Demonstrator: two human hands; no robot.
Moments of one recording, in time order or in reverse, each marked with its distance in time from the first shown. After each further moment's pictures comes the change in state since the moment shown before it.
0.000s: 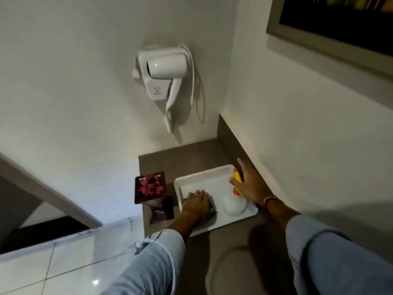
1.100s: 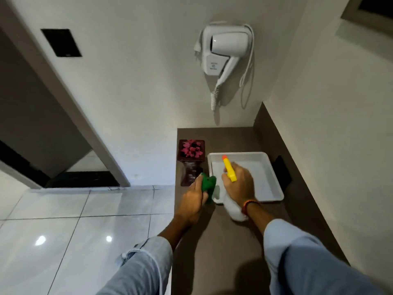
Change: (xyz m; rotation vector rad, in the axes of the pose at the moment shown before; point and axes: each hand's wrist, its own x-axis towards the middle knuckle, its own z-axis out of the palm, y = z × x) left_hand -0.157 -0.047 0.040 -0.582 0.521 -0.194; right_hand -0.082 -0.089 0.120 -0.062 0.216 -0.255
